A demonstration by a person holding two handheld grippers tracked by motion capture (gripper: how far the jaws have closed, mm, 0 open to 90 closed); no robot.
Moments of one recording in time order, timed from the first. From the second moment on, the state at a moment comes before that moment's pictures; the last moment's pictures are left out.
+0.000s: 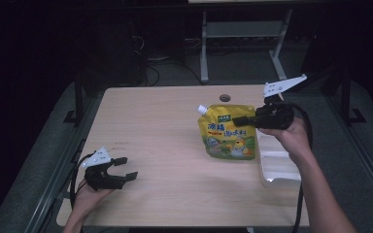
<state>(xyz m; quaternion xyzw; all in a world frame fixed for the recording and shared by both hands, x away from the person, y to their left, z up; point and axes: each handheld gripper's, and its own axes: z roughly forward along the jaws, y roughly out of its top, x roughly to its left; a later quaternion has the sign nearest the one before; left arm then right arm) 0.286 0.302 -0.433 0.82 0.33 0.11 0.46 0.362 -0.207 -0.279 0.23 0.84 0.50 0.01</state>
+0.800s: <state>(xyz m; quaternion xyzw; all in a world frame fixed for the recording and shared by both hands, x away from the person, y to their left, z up) 0.286 0.299 -0.443 0.83 0.32 0.11 0.45 0.373 -0.271 -0.270 0.26 0.83 0.50 0.02</state>
